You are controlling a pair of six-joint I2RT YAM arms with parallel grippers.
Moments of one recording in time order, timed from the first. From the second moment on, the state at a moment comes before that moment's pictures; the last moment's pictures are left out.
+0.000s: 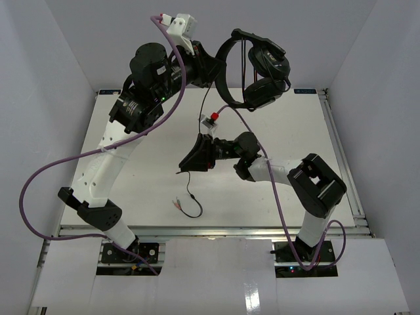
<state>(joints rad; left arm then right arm) -0.66 1.62 2.15 -0.44 0.14 -0.33 0.79 1.78 0.98 1.25 -1.00 1.03</state>
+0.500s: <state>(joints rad) -0.66 1.62 2.15 -0.42 0.07 -0.32 0.80 1.75 0.85 1.25 -0.92 1.00</state>
